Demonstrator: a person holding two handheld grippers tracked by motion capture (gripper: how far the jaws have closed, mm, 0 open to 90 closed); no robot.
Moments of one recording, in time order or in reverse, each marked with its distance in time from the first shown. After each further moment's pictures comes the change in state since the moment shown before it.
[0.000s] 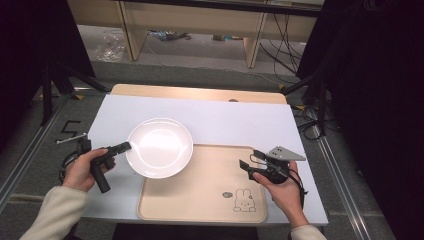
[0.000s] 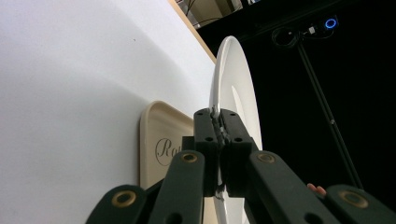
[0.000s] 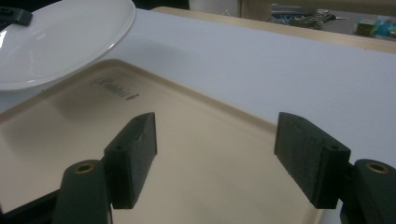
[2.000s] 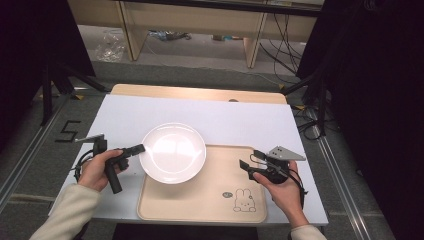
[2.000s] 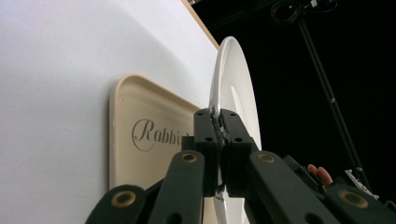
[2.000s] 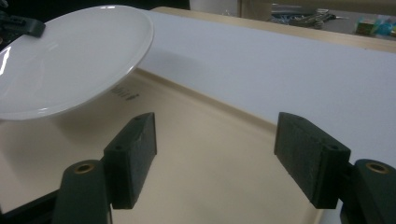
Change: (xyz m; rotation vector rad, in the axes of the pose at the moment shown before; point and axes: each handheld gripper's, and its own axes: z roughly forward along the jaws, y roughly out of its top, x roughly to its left) left arm -0.010 -0.016 0.030 0.094 0.008 0.015; right arm 0.003 -0.001 0.000 -0.001 0.002 0.048
